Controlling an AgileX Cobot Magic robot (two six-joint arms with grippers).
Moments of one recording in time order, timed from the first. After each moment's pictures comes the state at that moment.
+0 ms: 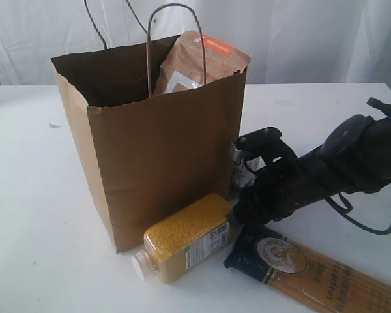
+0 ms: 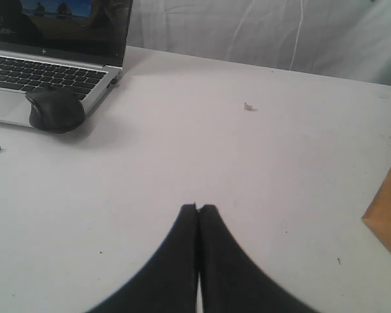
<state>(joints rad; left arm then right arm) -0.16 0.06 -0.06 0.66 0.43 -0.81 0.40 1.76 -0.83 0.94 0.35 -1.09</state>
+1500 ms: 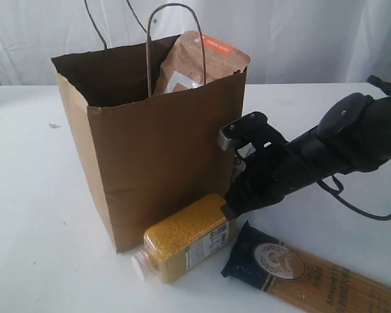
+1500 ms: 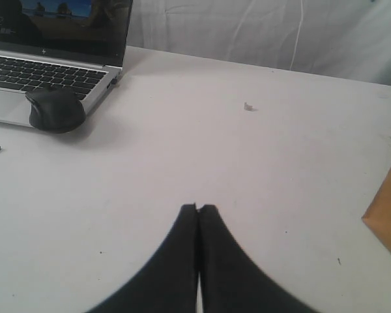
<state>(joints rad) -0.16 0.06 -0.06 0.66 0.43 -0.81 0.40 1.74 -0.92 0.90 0.47 -1.17</state>
